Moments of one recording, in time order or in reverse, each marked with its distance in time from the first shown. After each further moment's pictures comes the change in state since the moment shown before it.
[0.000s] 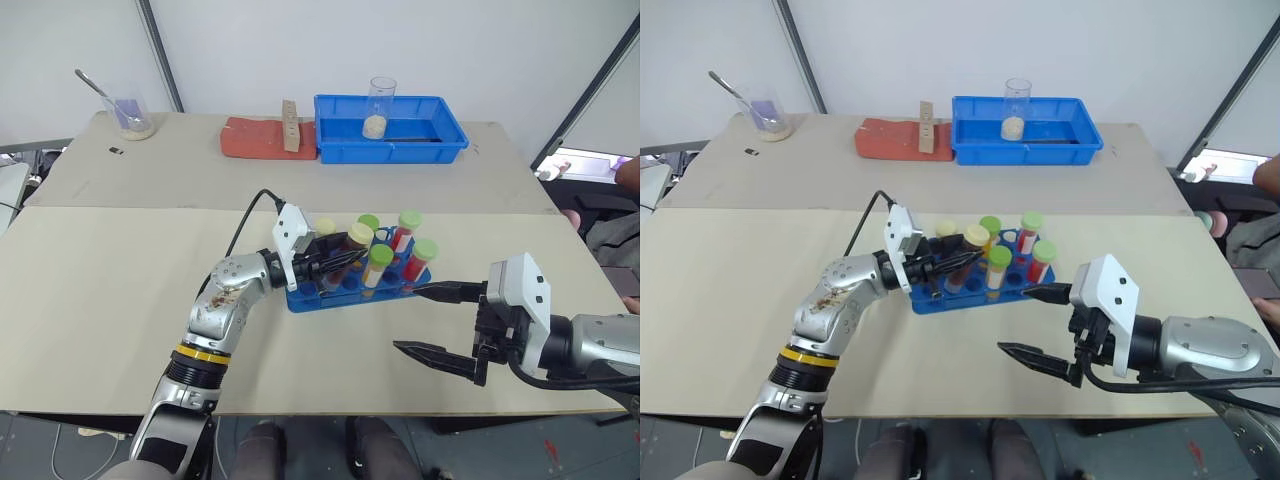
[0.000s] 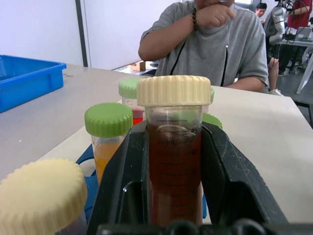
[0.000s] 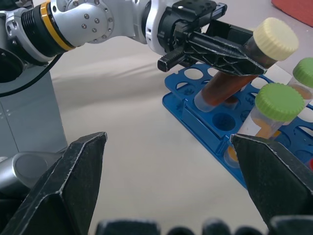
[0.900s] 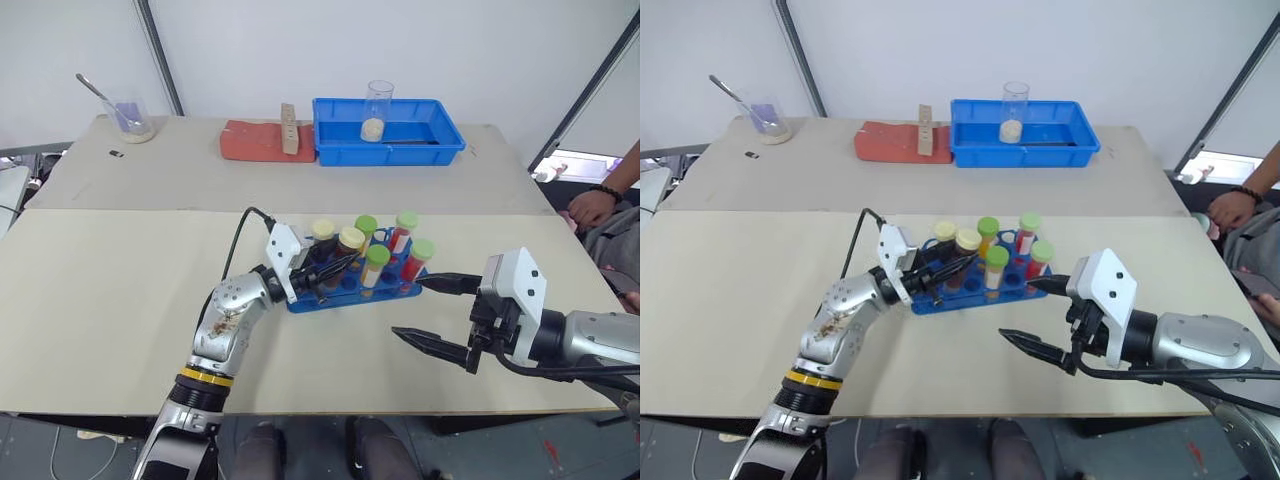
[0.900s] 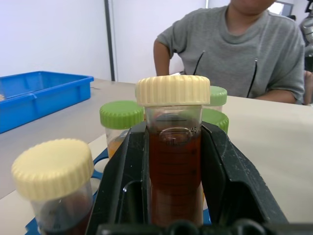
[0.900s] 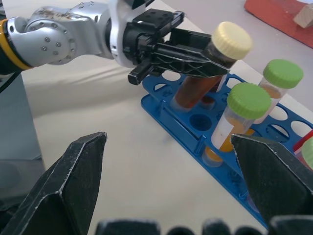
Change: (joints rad) left arm 0.138 -0.035 -0.002 -0.022 0.037 -0.194 0.103; right arm -0.026 0.040 0.035 0.012 -0.075 -0.004 -0.060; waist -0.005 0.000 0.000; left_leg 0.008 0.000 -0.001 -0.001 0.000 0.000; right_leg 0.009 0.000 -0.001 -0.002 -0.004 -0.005
